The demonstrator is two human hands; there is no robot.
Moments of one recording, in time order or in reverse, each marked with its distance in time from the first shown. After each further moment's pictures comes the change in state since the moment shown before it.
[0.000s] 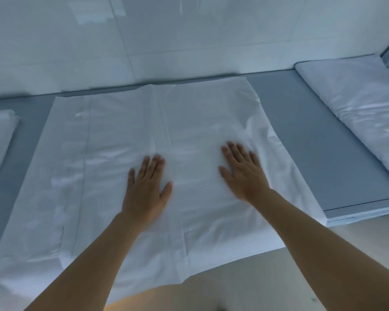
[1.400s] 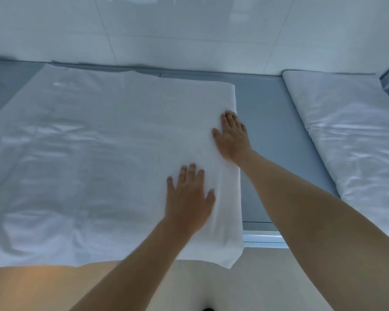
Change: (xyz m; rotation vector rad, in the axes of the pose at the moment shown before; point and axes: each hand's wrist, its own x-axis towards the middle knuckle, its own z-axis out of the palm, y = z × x) left_hand 0.007 0.303 0.035 -0.068 -0.105 -0.191; right_hand 0.104 0.148 -0.032 0.082 0.000 -0.058
